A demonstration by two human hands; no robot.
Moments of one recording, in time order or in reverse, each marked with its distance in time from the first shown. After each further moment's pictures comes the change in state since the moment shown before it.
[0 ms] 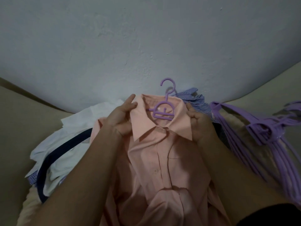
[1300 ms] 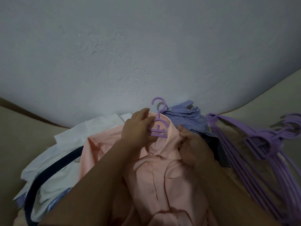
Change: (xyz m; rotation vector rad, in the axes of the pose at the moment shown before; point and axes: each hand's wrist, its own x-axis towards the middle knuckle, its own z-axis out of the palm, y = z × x) left_hand 0.046 -0.033 0.002 1.951 -0.051 0.993; right_hand 0.005 0.013 -0.018 0.023 0.008 -0.019
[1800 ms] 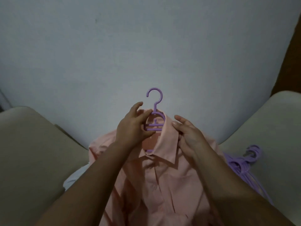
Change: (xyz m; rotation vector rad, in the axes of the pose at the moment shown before) left_hand -0.062 0.065 -0.207 0.030 0.467 0.061; right_hand -0.166 -0.045 0.144 -0.380 -0.198 -0.384
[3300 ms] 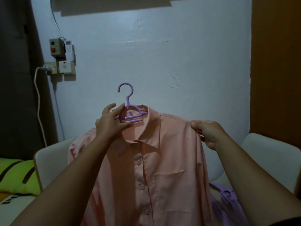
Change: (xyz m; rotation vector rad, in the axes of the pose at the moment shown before) left_hand -0.044 0.071 -0.253 0.023 0.283 -0.317; right_hand -0.175 -0.163 0.024 -0.472 0.028 -0.258
